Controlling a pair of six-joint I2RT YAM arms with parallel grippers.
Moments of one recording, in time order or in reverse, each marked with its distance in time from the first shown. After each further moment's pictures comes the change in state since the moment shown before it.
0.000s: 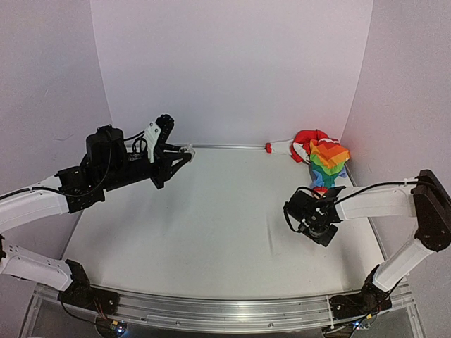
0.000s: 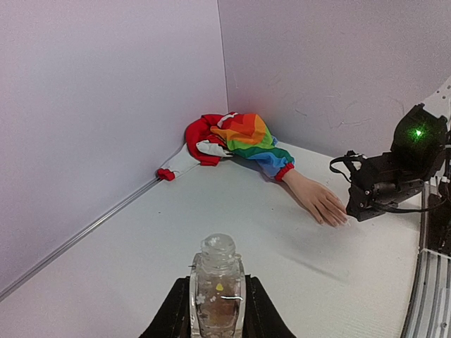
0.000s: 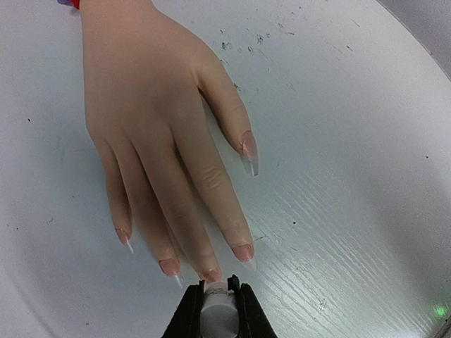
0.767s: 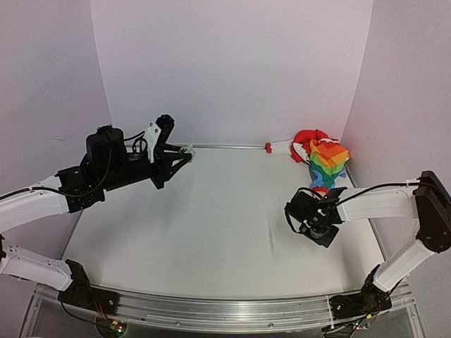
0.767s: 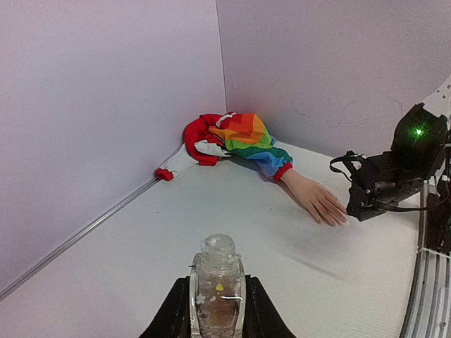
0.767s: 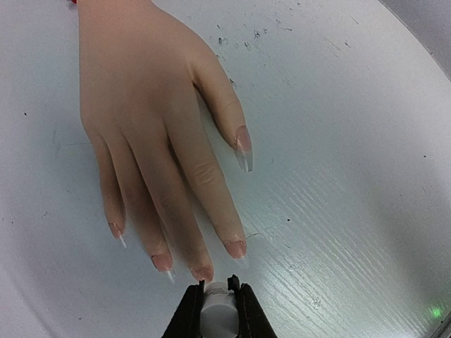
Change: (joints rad) left arm 0.001 0.000 0.000 -0.001 0.007 0.000; right arm 0.000 -0.016 -0.015 0.000 -0.011 -0.016
